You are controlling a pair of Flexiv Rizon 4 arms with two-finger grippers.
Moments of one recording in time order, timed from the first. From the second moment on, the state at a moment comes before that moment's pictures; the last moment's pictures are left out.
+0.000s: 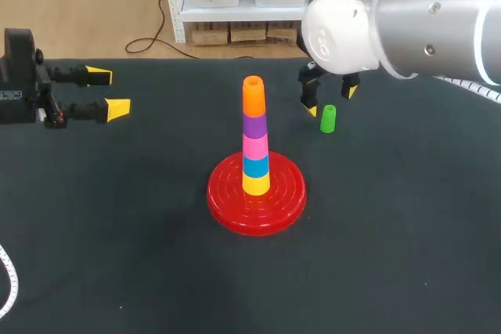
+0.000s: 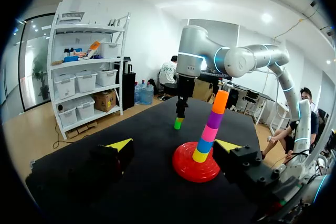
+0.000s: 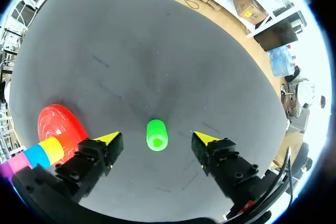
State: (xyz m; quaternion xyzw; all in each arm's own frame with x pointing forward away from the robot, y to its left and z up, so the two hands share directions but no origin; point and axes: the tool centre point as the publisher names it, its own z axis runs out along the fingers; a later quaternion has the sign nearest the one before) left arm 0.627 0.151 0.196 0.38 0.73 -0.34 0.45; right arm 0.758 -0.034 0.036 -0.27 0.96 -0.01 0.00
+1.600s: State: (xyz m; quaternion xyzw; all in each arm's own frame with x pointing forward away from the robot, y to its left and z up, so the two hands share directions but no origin) left arm 0.627 0.151 0.196 0.38 0.73 -0.34 0.45; right arm 0.757 -0.035 0.021 -0.25 0.97 0.00 0.01
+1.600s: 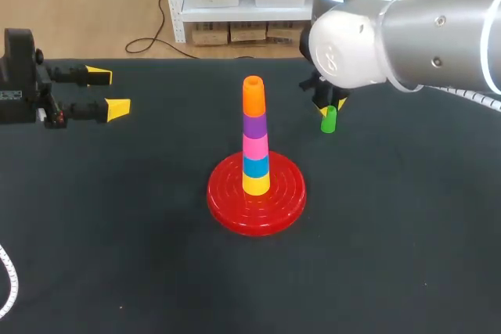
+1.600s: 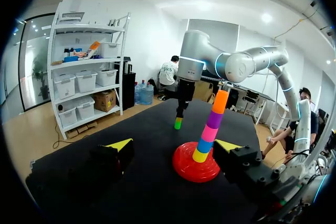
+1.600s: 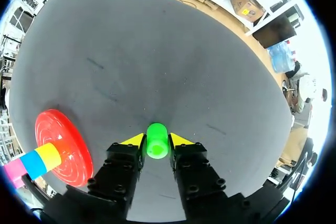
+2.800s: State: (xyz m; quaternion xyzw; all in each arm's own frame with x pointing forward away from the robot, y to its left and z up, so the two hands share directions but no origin) left arm 0.627 0.151 0.196 0.38 0.73 -0.34 0.45; right arm 0.720 0.035 0.285 -0.45 0.89 -0.02 0.05
